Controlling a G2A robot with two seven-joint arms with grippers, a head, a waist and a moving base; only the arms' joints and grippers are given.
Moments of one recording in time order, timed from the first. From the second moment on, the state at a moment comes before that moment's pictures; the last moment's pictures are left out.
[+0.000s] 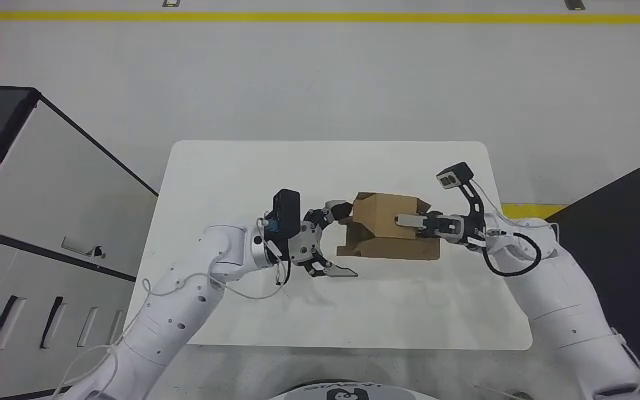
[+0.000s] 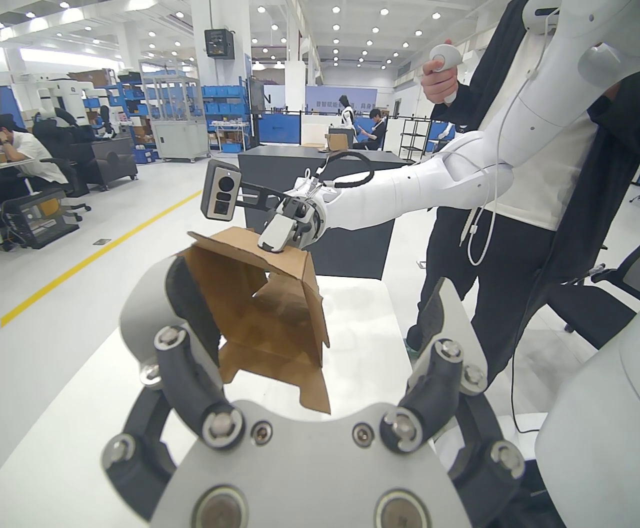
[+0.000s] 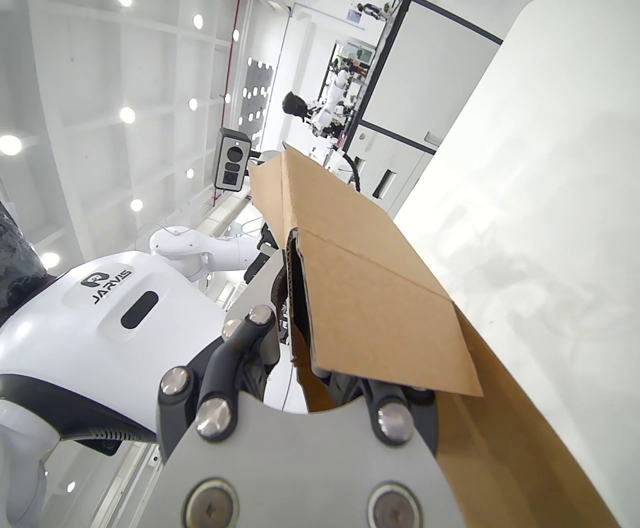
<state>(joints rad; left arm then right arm) 1.27 -1.11 -1.02 -1.69 1.11 -0.99 0.20 -1.27 -0.95 1.22 -1.42 0.73 -0.53 1.29</state>
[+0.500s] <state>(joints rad) 1.26 -1.11 -1.01 -1.68 1.11 -0.99 0.22 -1.29 -0.94 1.23 -1.47 0.75 -0.50 1.32</state>
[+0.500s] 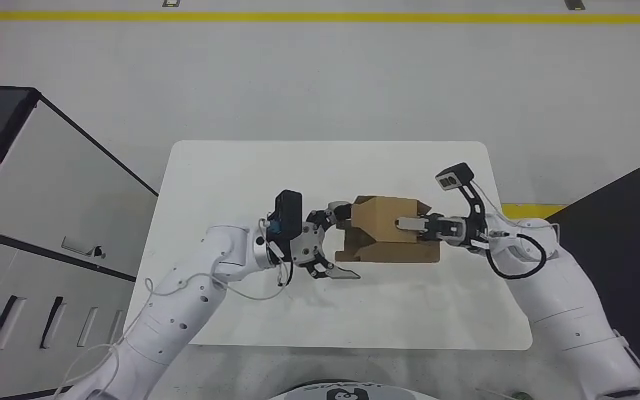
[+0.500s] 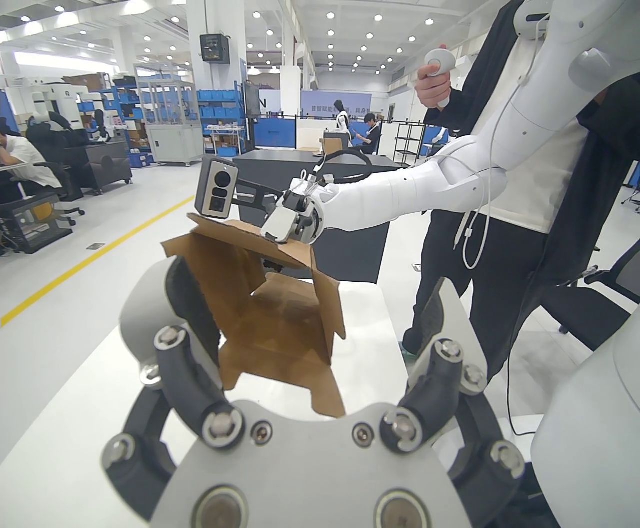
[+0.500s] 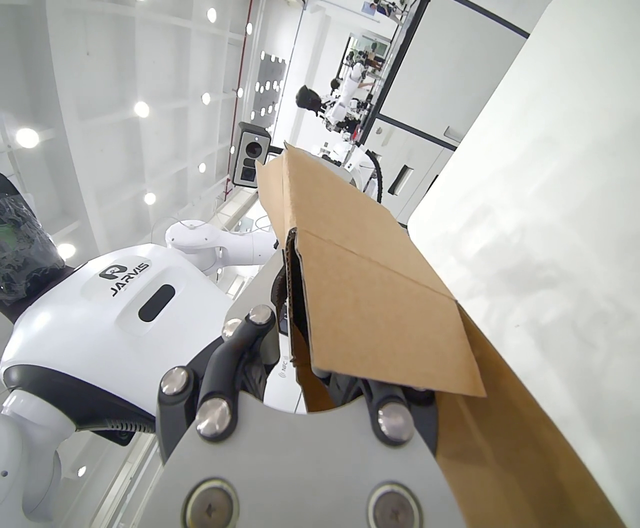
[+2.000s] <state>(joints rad) 1.25 -1.12 -1.02 -1.68 1.18 -0.97 0.27 -1.28 -0.89 1.18 -1.55 0.74 -0.47 1.35</state>
